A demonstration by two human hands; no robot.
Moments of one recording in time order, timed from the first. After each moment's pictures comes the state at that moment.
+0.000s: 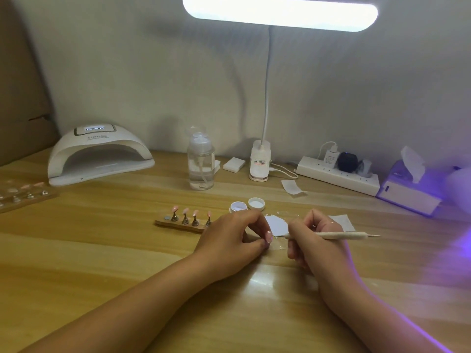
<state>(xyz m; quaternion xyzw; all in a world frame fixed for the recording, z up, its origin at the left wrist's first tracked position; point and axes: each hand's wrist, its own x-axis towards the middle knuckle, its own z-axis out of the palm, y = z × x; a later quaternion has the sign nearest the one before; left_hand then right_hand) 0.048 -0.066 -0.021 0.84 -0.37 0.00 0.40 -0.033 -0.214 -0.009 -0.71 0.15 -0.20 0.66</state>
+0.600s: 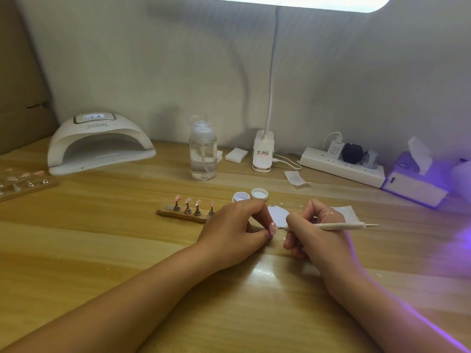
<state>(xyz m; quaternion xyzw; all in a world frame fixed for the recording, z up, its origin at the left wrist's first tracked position) 0.046 -0.066 -0.021 0.84 -0.37 0.03 0.40 -0.033 -0.212 -0.009 -0.74 0.13 -0.18 0.63</state>
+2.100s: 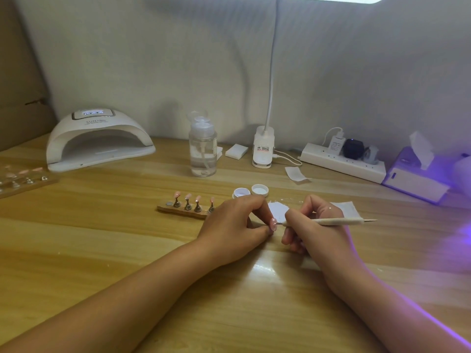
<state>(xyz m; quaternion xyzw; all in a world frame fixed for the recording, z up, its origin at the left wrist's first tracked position) 0.045 -0.066 -0.018 0.84 -0.37 0.02 0.40 -0.030 -0.213 -0.012 -0.74 0.12 -0.18 0.64</state>
